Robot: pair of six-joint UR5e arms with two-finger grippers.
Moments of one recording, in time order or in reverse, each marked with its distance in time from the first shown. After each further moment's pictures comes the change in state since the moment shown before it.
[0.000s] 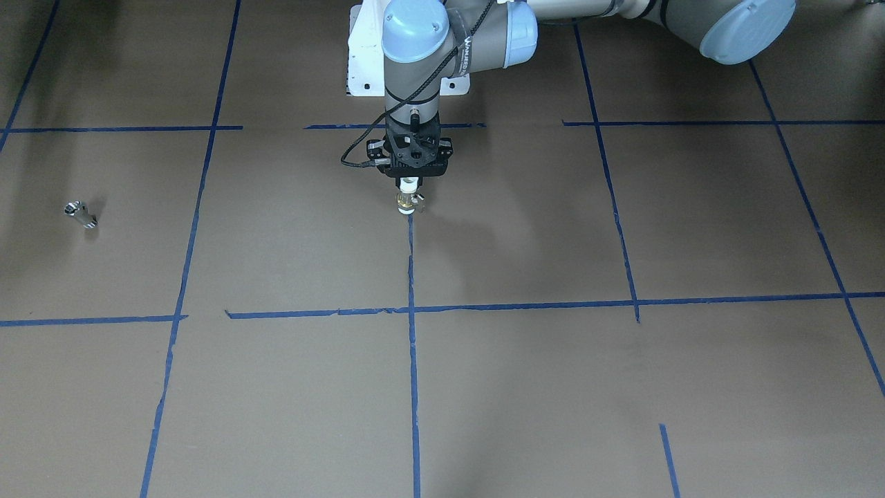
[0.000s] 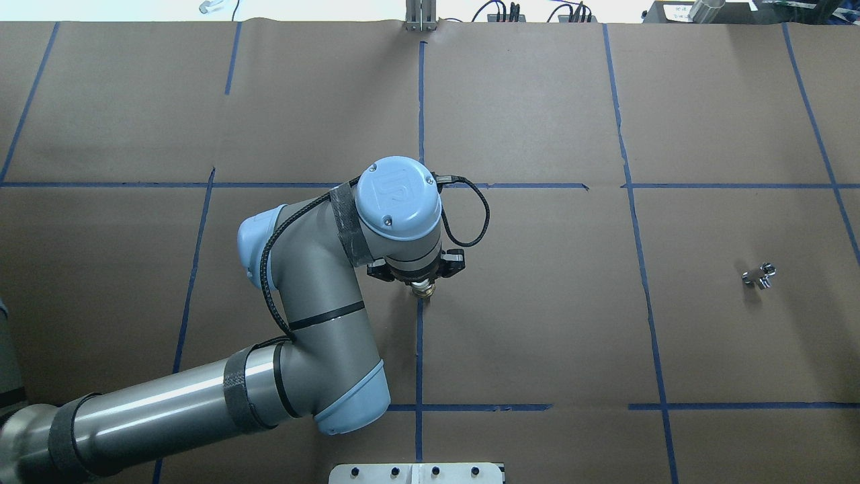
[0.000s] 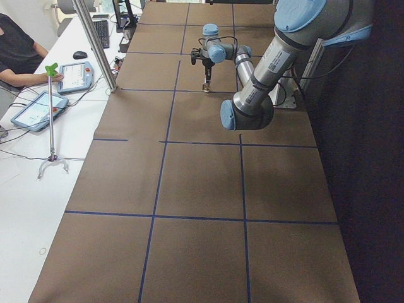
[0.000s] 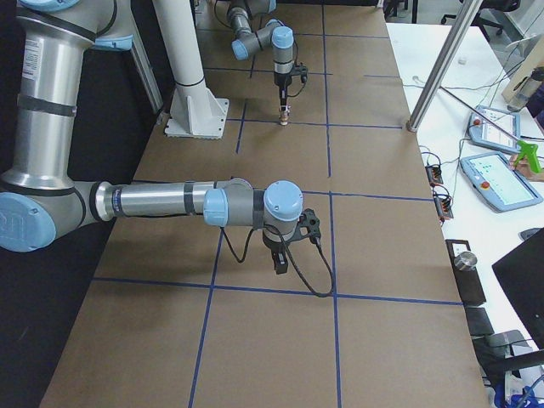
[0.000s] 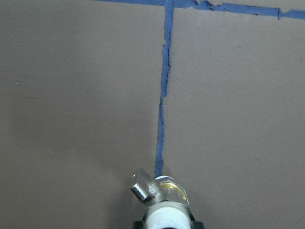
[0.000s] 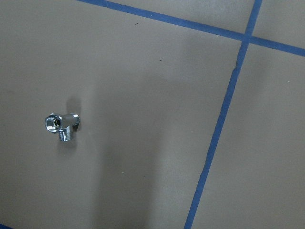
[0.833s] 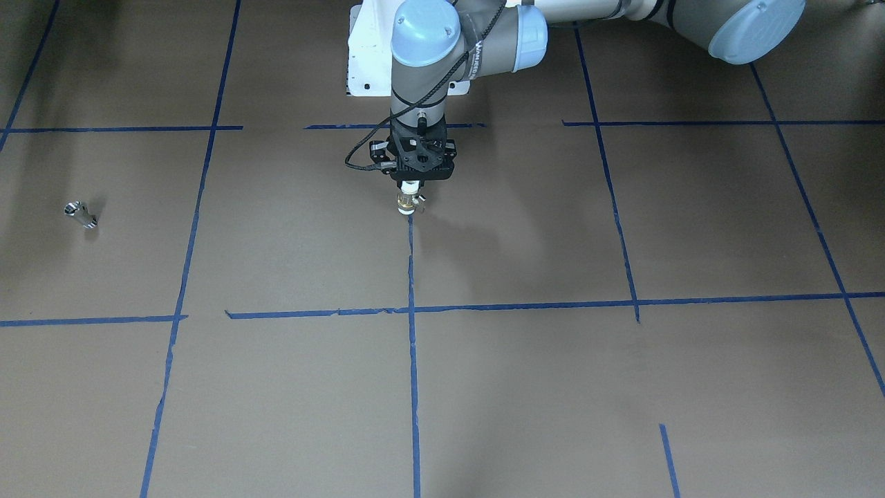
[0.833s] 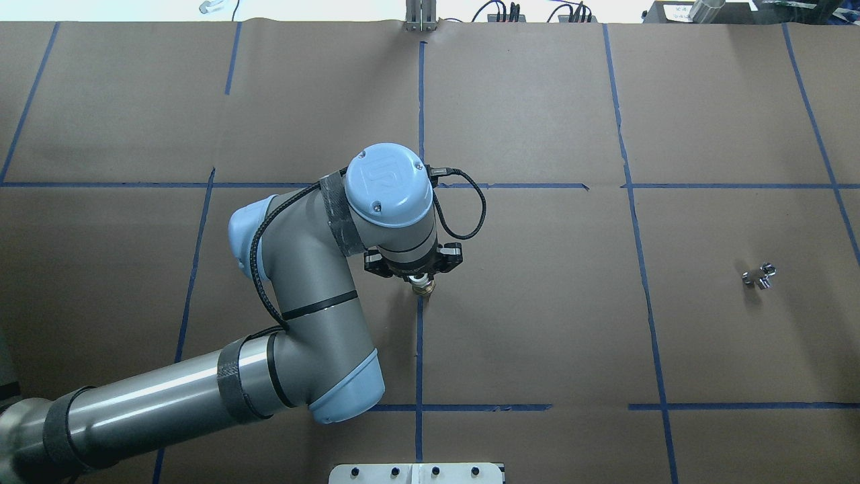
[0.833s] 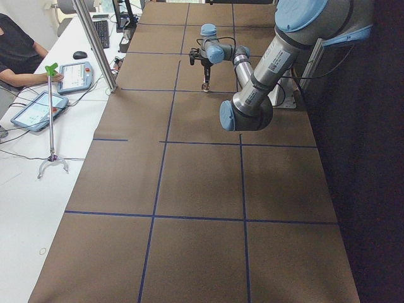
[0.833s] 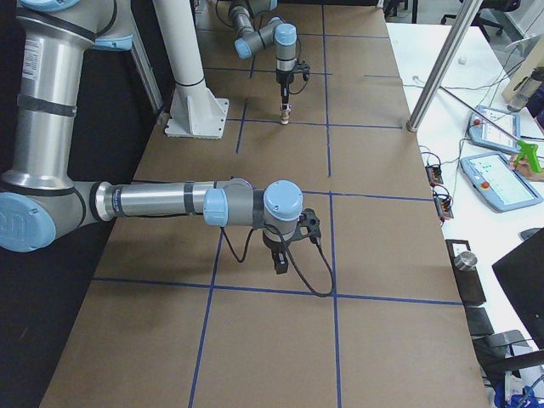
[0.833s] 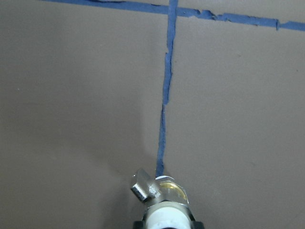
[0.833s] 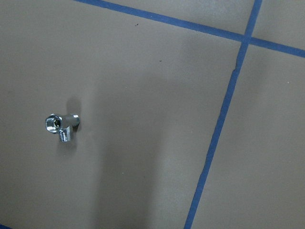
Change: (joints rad) left arm -0.019 0.005 -0.004 -0.010 -0.038 0.000; right arm 0.001 0.000 0.001 0.001 0.000 0.000
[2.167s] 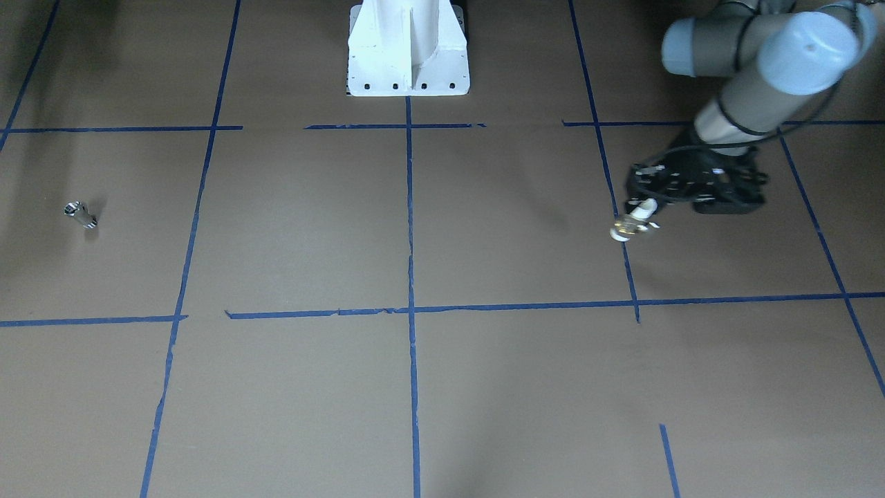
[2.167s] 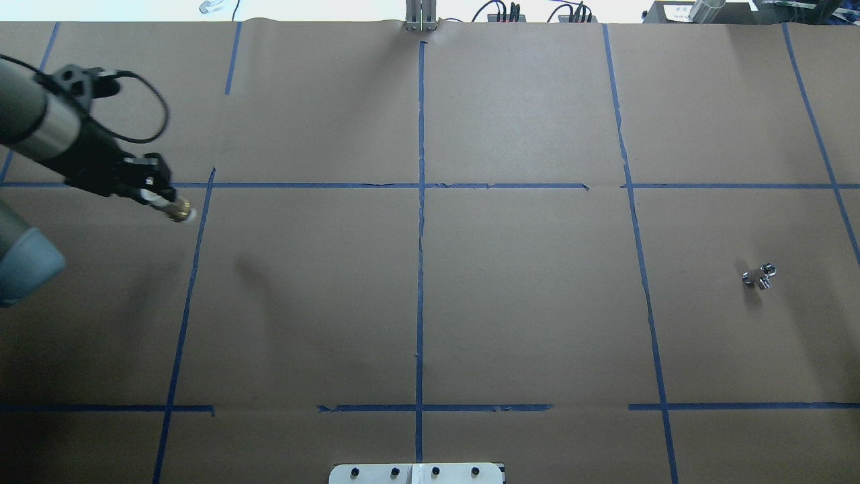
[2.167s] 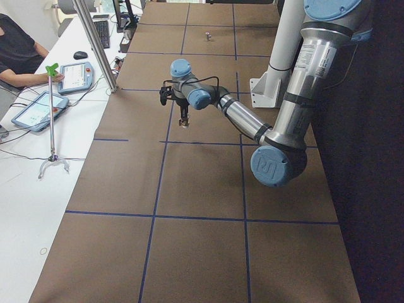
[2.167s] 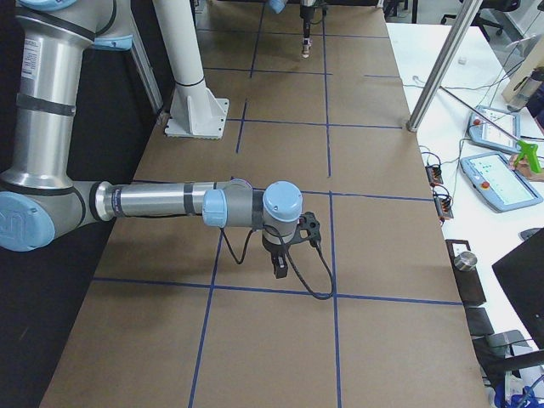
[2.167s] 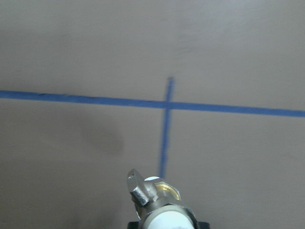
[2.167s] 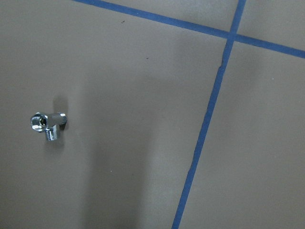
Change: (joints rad) left arm -0.398 0.514 -0.267 -0.193 -0.355 0.277; right arm 0.007 0.000 -0.006 -0.003 -0.031 0.000
